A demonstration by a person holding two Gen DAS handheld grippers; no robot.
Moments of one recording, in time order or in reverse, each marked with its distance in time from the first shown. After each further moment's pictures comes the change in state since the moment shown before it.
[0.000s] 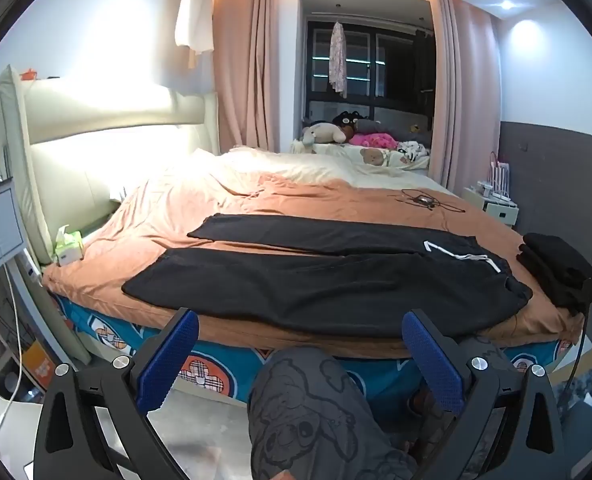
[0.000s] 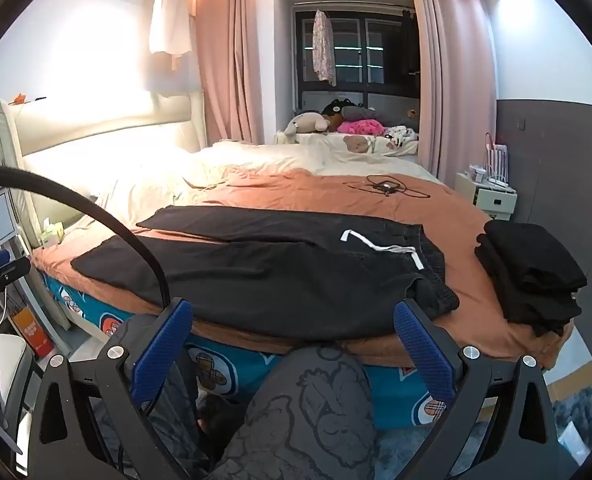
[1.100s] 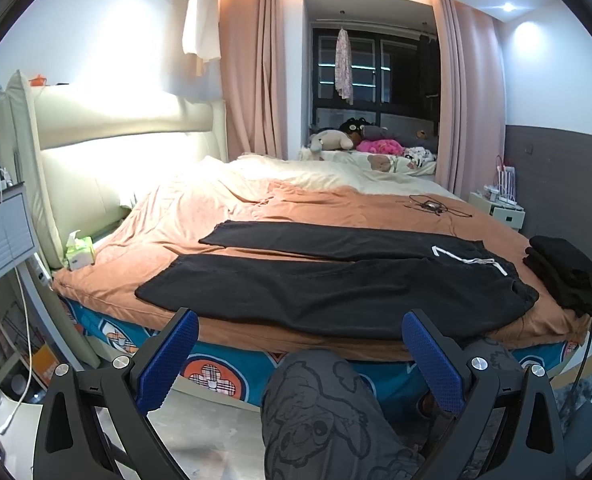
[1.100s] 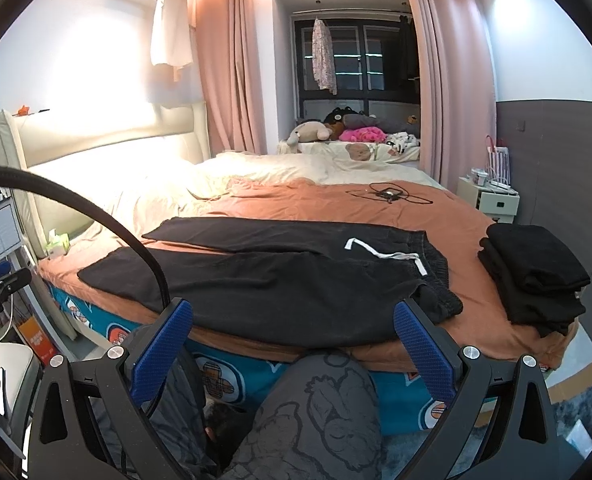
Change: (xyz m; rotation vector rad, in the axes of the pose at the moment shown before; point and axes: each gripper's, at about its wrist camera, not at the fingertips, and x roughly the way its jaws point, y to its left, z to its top) left arm -0.011 0.005 -0.001 0.008 -0.033 0.037; right arm -0.004 -0.003 -0.001 0.029 -0.033 0.023
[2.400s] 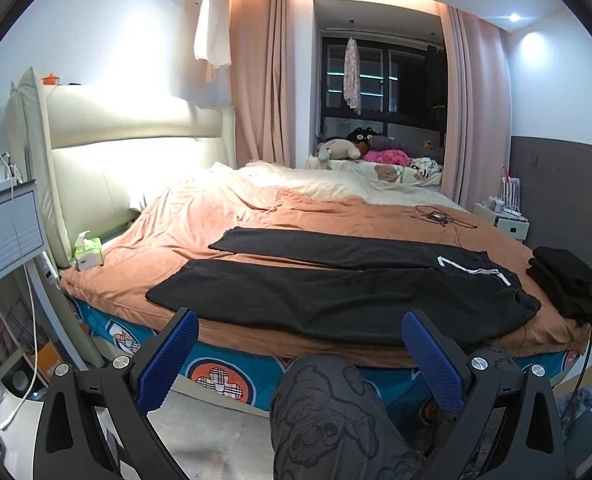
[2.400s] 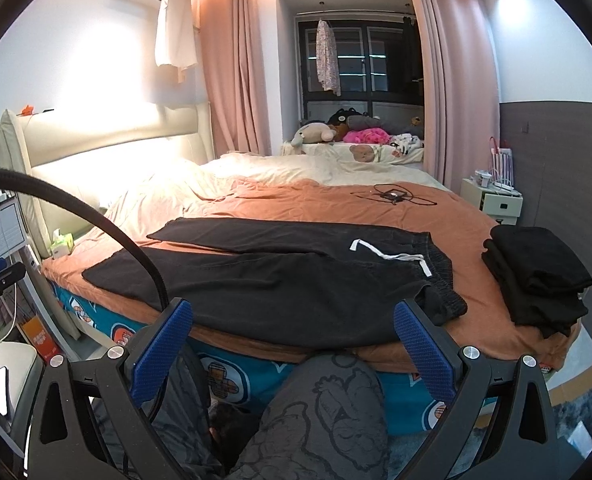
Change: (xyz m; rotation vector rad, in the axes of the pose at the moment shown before) left arm -0.008 0.017 0.000 -0.022 -0.029 0.017; right arm 0.003 0.006 -0.003 0.002 -0.006 0.009
